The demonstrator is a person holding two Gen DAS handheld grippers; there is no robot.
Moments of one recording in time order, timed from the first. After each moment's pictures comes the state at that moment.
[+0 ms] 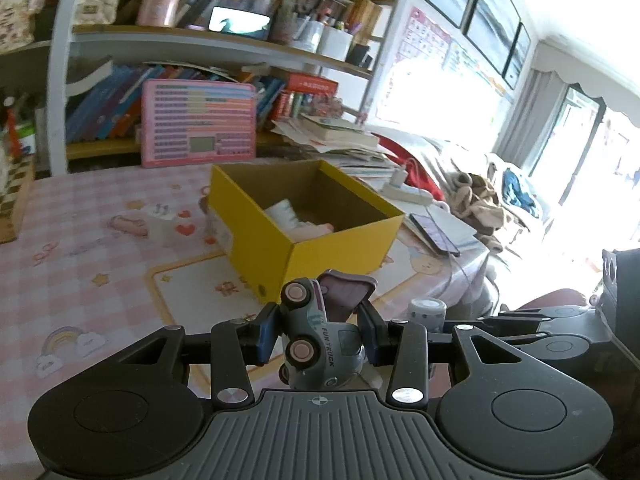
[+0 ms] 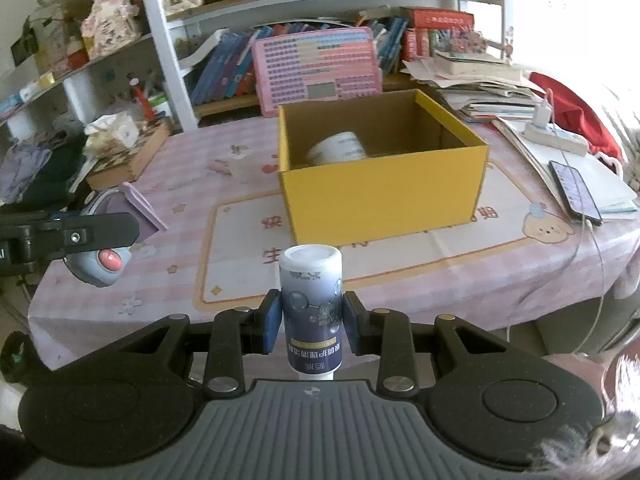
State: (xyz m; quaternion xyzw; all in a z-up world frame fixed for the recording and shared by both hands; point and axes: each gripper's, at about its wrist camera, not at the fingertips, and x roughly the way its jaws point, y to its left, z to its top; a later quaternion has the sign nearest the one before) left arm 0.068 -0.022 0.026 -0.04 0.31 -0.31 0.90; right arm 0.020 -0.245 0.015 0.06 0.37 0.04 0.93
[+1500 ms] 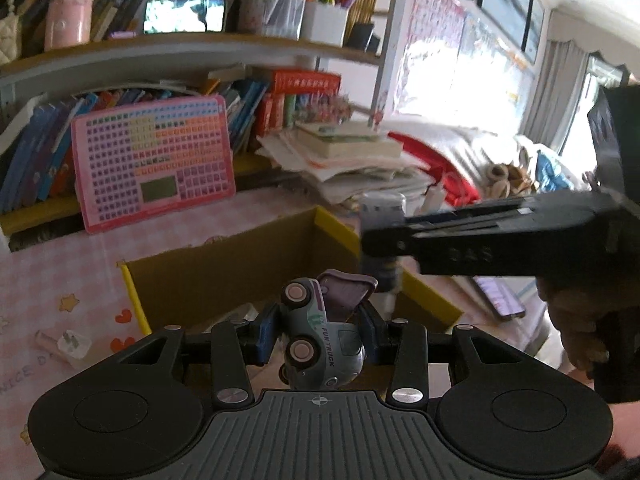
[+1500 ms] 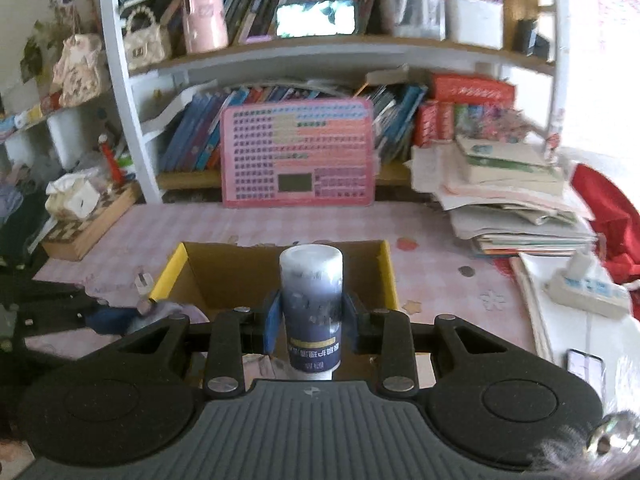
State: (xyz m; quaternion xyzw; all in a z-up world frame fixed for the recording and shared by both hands) left arm 0.249 -0.181 0.007 0.02 0.32 -0.27 0.91; right arm 0.269 -0.376 0.048 0.01 0.31 0.13 0.94
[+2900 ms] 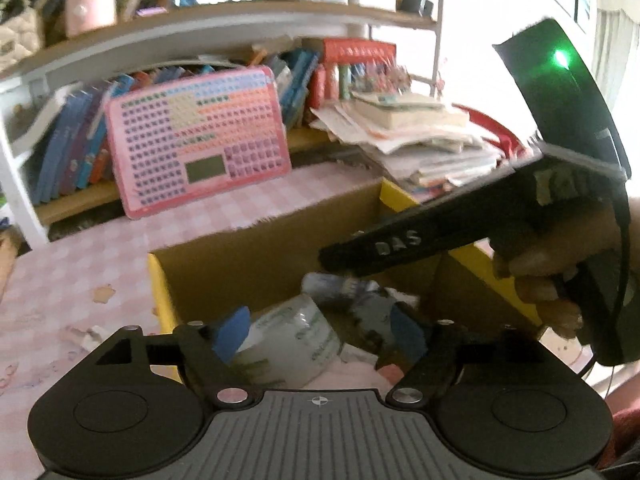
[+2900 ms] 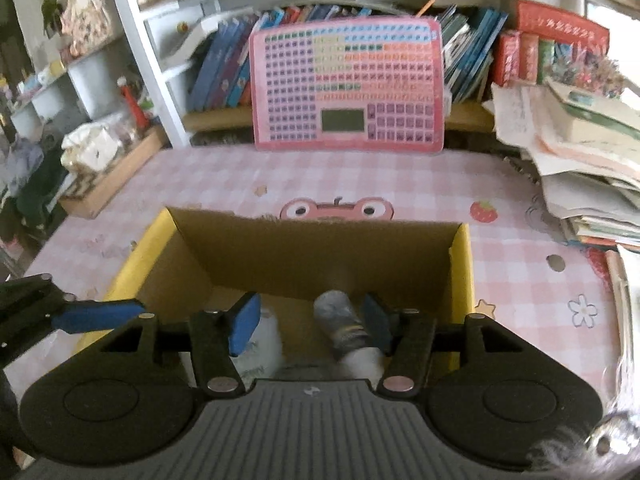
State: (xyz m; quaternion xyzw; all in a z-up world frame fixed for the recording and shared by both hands) left arm 0.272 -0.189 -0.004 0.05 0.33 -0.18 0.93; right arm 0.363 -0.370 0.001 0.01 0.39 0.21 0.90
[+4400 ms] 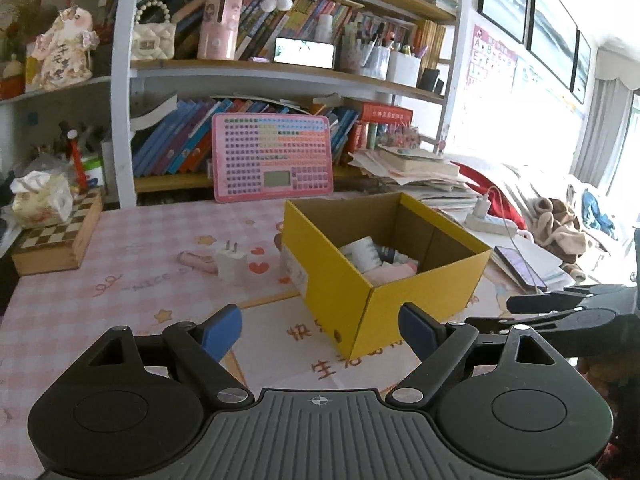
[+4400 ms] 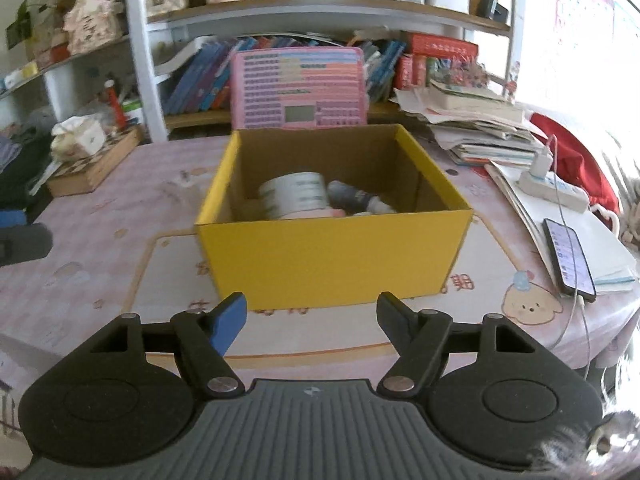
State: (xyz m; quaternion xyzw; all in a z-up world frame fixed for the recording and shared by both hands) left arm 0.087 -0.024 0.022 -0.01 0.27 -0.18 0.95; right arm 0.089 -0.272 0.003 0.00 0.34 0.04 0.94
